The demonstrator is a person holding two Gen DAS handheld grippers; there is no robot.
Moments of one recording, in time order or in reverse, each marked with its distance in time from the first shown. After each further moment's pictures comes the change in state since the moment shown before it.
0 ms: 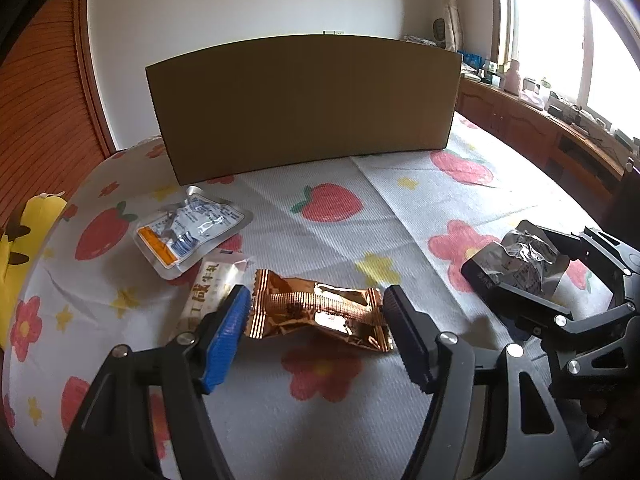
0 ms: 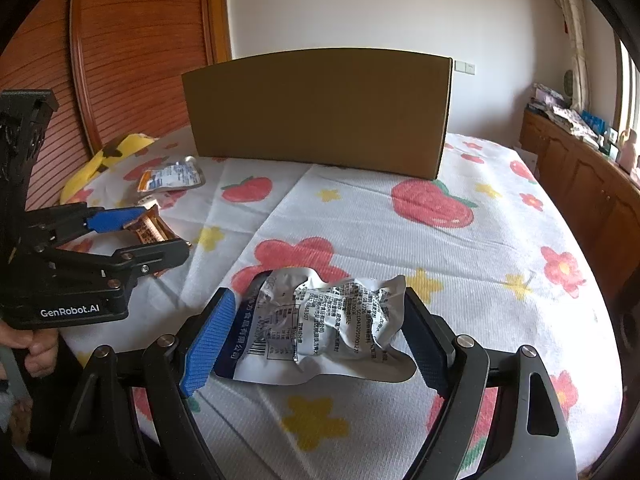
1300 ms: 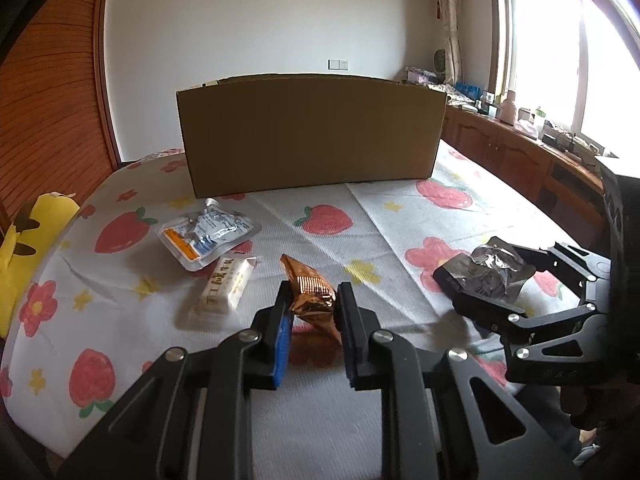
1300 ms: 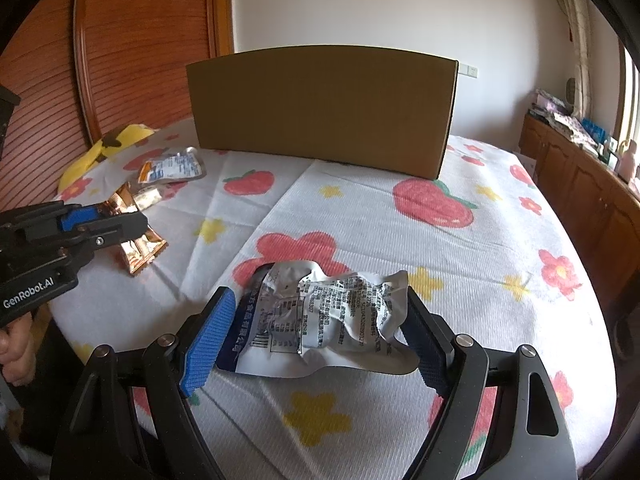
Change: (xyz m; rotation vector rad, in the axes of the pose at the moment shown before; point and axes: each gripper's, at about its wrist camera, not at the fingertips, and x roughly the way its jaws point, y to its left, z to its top) left arm -0.040 -0.004 -0.014 -0.046 -0.111 -0.017; right arm 0.000 0.003 -0.004 -0.029 0.010 -0.014
